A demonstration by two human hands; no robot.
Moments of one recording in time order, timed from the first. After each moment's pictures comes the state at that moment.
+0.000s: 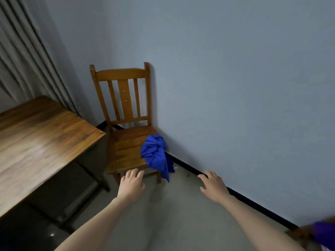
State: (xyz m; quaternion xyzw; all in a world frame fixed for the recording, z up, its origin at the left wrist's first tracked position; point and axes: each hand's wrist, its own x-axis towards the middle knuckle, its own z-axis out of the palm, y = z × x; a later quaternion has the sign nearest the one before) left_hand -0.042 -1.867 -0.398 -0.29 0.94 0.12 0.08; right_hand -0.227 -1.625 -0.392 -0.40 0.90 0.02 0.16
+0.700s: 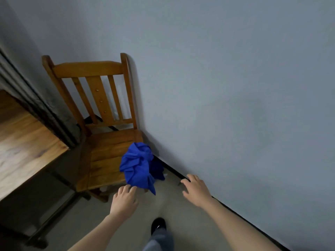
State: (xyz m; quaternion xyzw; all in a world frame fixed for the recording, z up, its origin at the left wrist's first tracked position) left_hand -0.220 -1.879 -0.476 -0.35 0.91 0.17 0.17; right_hand -0.419 -1.693 -0.452 -0.45 0.87 0.01 0.22
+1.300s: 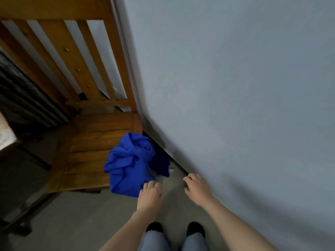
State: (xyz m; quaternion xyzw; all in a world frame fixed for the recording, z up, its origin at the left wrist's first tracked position) left_hand -0.406 -1.888 -0.623 -0.39 0.86 0.25 0.20; right_hand -0.562 -1.782 -0.638 -0.49 0.82 0.03 0.28
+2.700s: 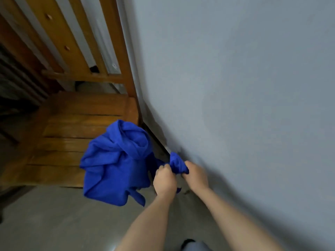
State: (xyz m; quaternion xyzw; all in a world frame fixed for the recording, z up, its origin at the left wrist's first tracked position) left_hand -0.532 -1.907 -0.774 -0.58 0.75 0.33 0.05; right_hand -0.625 -1.856 -0.777 -0.38 0.86 -0.14 0.31
